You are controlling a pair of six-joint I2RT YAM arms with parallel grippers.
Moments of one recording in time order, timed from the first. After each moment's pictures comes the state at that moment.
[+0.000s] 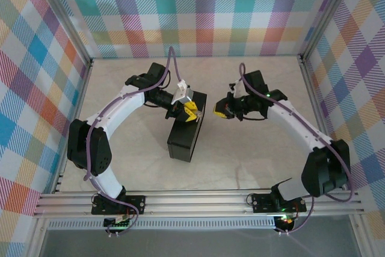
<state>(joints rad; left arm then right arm) -0.43 1.70 1.46 -0.89 1.06 0.99 0.42 1.46 1.17 -0.67 -0.71 0.76</state>
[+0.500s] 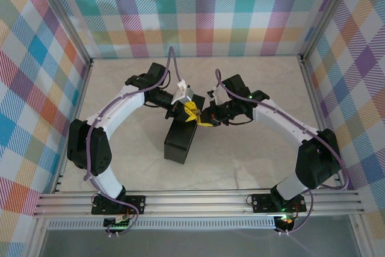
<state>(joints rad) -0.43 1.70 1.46 -0.90 1.07 0.99 0.56 1.53 1.21 -0.64 -0.82 0.64</state>
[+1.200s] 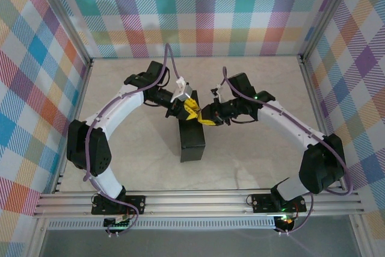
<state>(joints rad) -0.43 1.70 1.48 -0.89 1.13 0.96 0.53 1.48 1.20 -0.63 -0.89 0.72</state>
